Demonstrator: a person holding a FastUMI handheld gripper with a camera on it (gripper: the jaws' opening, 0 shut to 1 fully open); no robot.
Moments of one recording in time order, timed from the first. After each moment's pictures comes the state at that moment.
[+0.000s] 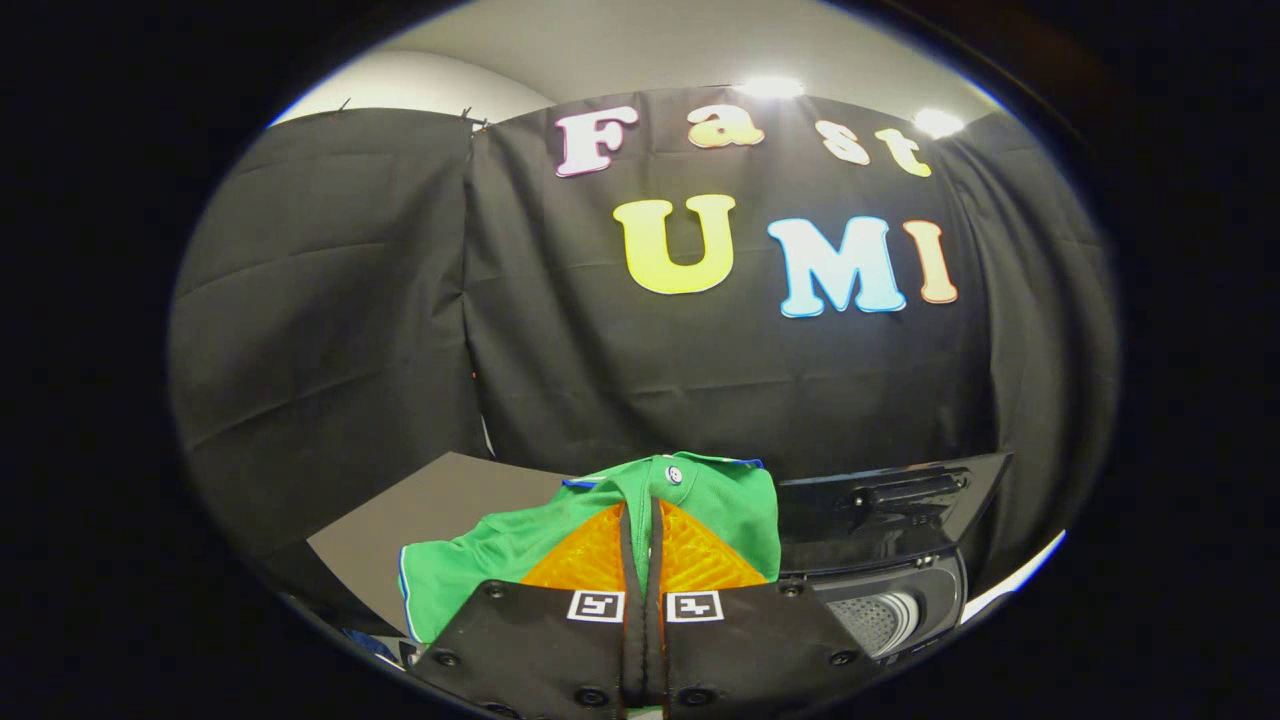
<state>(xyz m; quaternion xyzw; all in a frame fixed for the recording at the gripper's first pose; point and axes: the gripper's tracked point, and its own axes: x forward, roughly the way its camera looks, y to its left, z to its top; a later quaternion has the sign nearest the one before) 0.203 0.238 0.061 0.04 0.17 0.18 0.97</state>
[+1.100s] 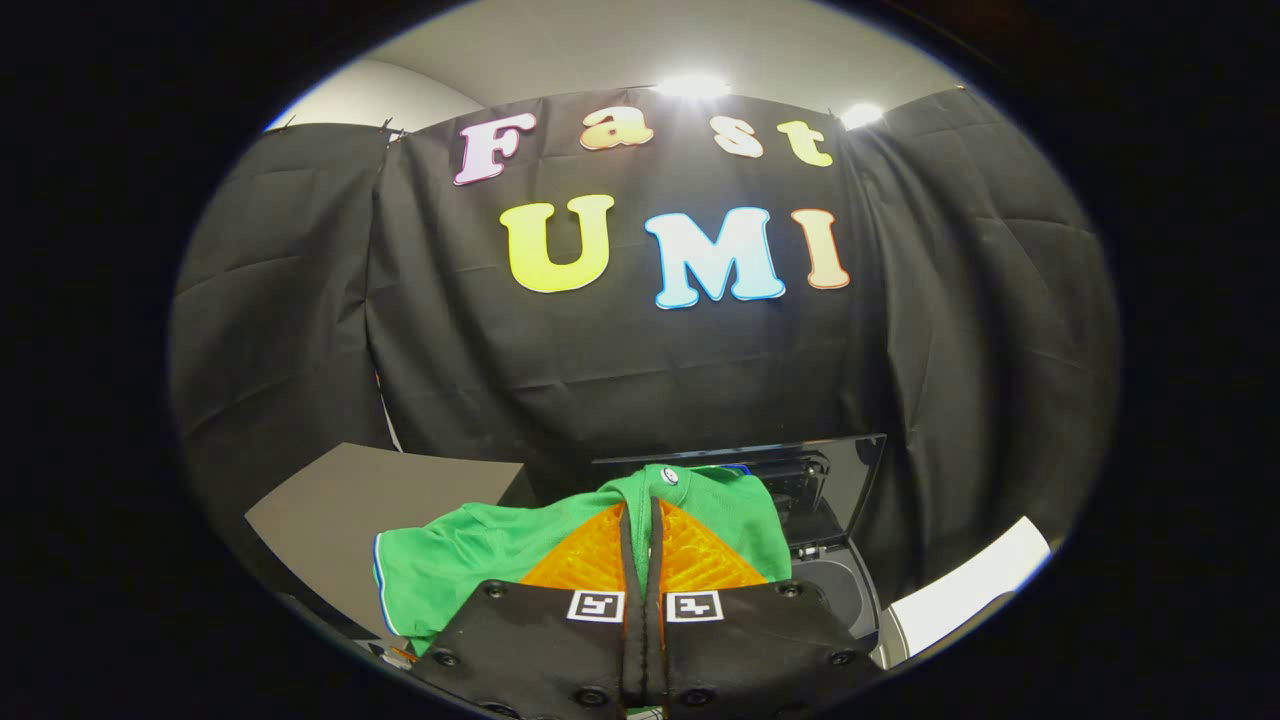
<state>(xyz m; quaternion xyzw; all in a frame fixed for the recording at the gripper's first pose) 0.205 0.079 0.033 0.04 0.18 0.07 0.98</state>
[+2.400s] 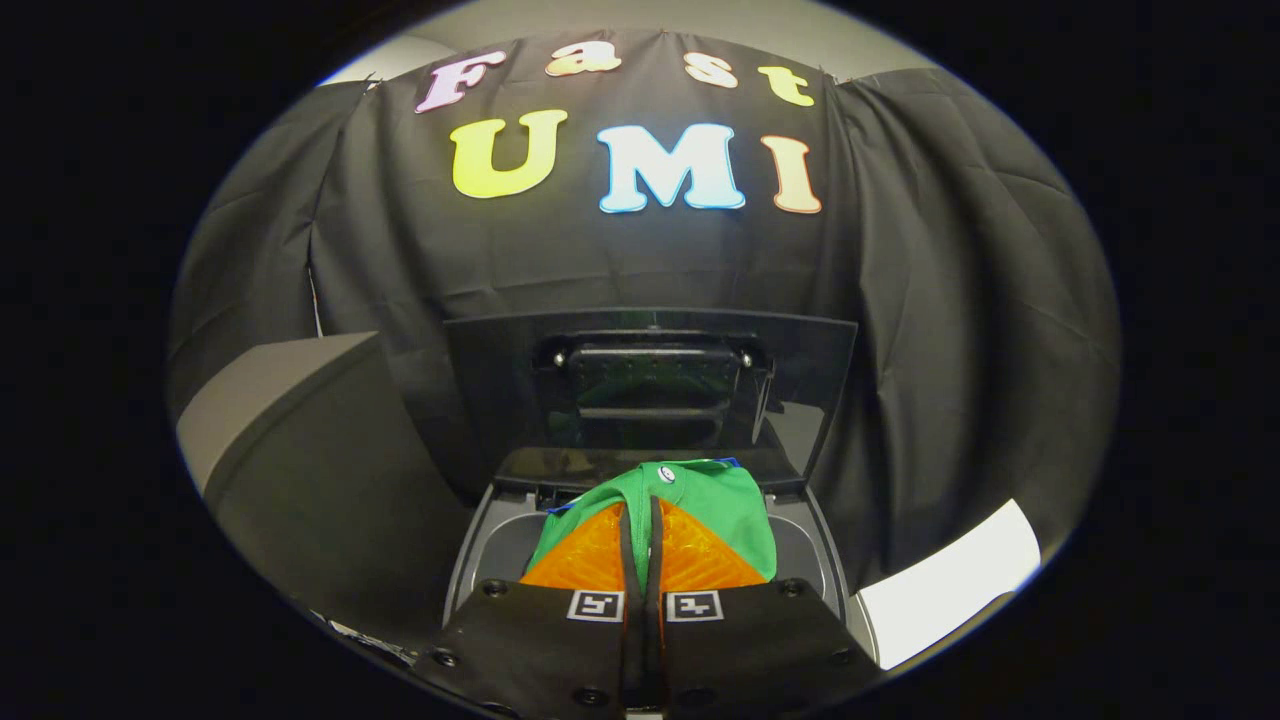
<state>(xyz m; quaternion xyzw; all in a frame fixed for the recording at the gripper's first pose) 0.243 -0.004 -0.130 0.00 0.27 0.04 0.96</state>
